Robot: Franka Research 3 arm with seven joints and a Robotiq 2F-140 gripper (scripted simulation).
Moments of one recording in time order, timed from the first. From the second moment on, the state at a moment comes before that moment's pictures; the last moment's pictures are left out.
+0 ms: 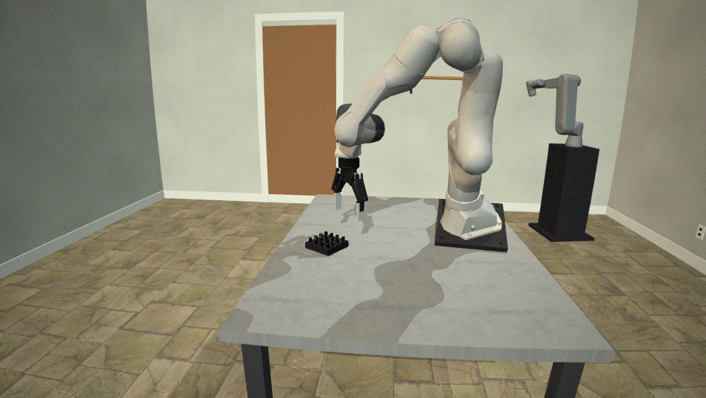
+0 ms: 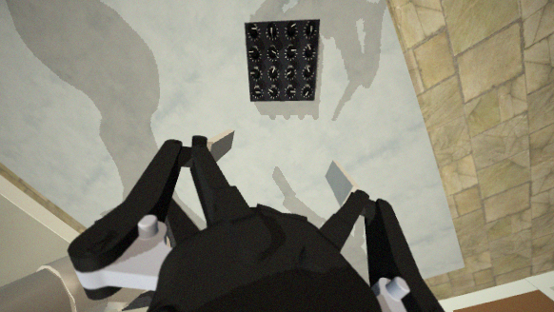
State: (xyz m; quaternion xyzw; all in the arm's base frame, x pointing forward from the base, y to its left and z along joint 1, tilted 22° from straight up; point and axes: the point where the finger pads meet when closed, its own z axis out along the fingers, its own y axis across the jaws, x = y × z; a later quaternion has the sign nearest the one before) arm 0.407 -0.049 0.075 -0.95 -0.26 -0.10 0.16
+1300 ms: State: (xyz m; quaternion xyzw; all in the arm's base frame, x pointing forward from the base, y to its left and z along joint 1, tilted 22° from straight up) arm 0.417 -0.045 0.082 -0.98 -0.04 -0.07 0.18
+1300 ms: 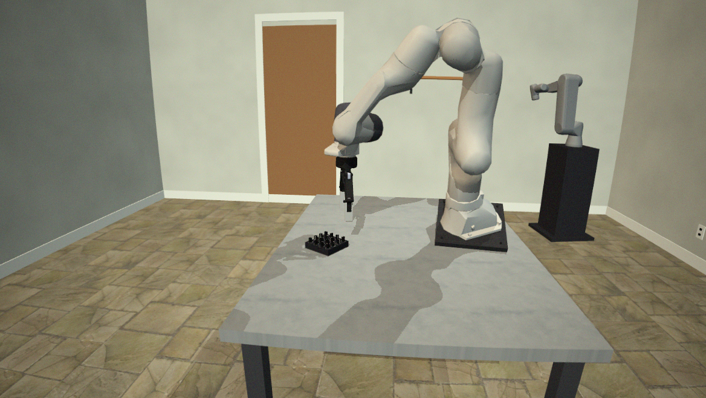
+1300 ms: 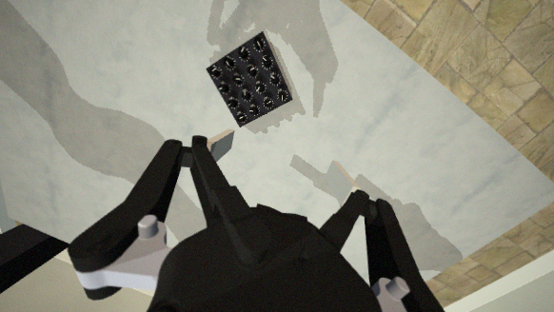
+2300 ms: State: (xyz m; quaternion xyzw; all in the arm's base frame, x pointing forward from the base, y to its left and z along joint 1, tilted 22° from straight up) arm 0.425 -0.041 0.087 -0.97 0.16 -0.03 0.19
